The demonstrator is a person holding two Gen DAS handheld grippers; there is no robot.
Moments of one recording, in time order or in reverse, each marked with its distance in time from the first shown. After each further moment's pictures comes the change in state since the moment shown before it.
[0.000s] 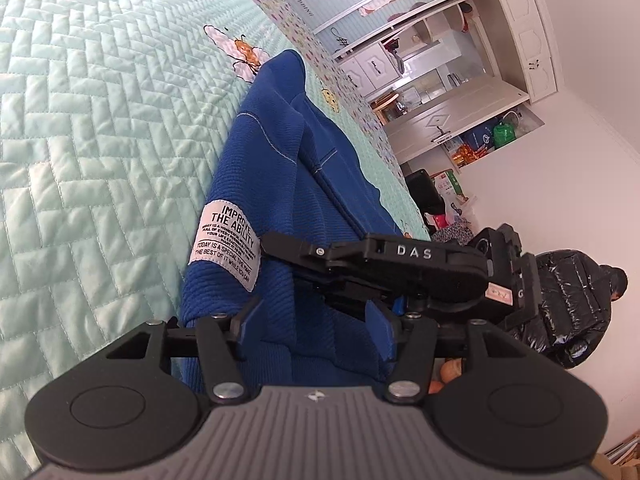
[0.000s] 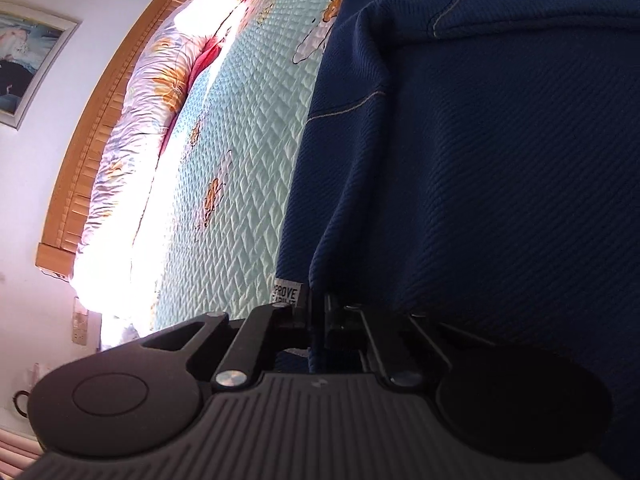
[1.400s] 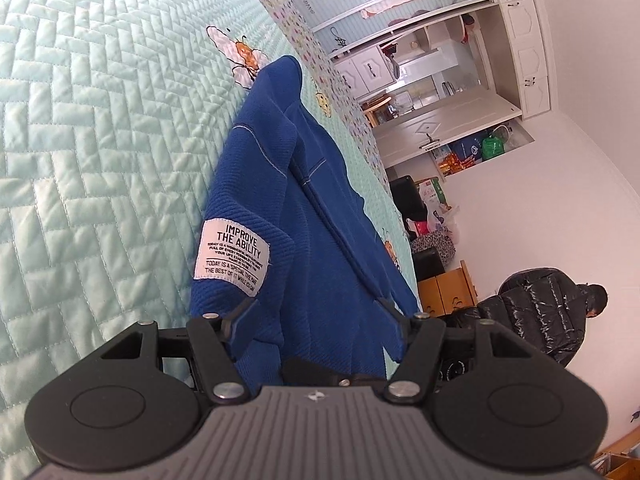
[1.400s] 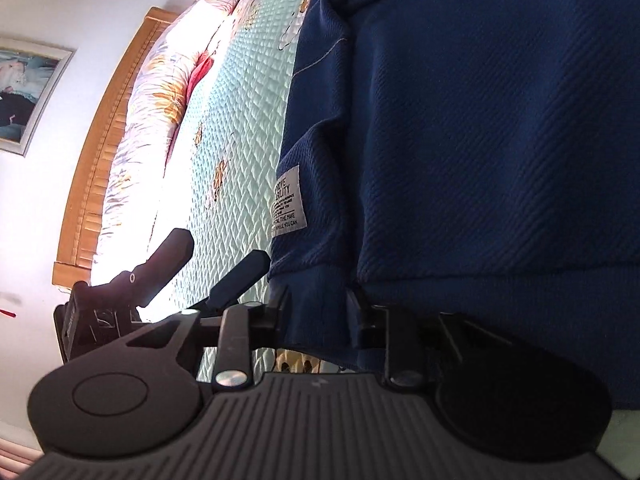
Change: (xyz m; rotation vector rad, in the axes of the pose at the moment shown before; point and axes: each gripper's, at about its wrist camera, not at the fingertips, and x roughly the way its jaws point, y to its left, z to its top) left arm -0.014 0.008 0.014 -0.058 0.027 -0.046; right arm -0.052 -0.021 -0.092 0.128 -0.010 0.029
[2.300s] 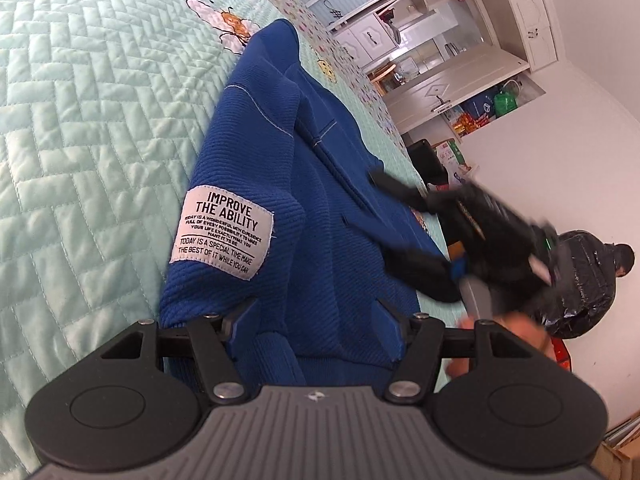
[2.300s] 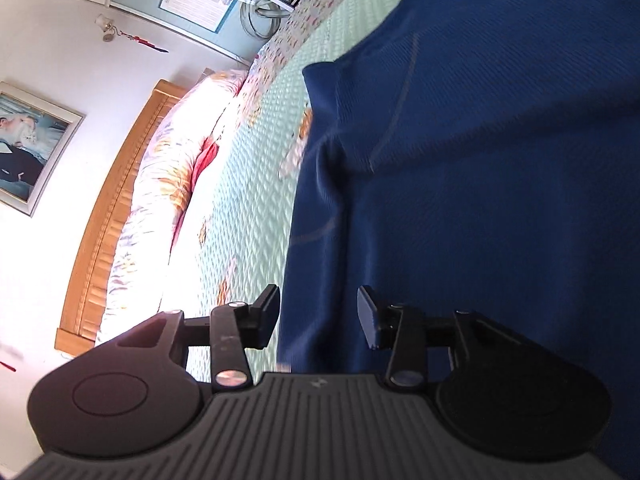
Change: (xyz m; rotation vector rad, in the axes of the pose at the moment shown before) left arm 0.044 -0.004 -0.014 0.134 0.069 0.079; right arm -0.021 -0.011 0.105 -0.014 -0.238 0.031
